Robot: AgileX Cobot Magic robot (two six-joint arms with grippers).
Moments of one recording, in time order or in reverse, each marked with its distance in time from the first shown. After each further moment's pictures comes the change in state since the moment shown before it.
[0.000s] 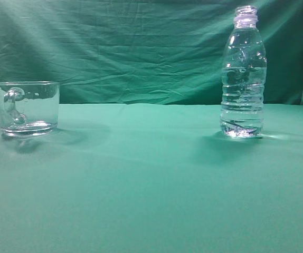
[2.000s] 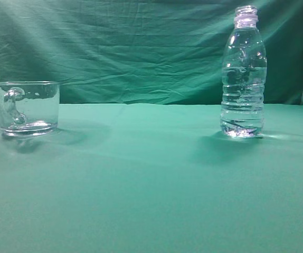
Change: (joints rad) left arm 0.013 0.000 0.000 0.000 0.000 0.000; right arm 0.364 1.136 -0.366 0.258 -0.536 -0.186
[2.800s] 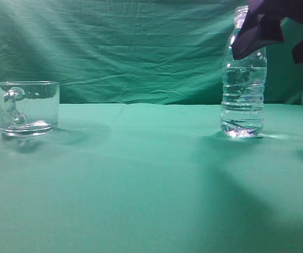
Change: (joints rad) left arm 0.000 0.000 0.000 0.000 0.000 0.000; right arm 0.139 0.352 -0.076 -0.125 -0.314 0.219
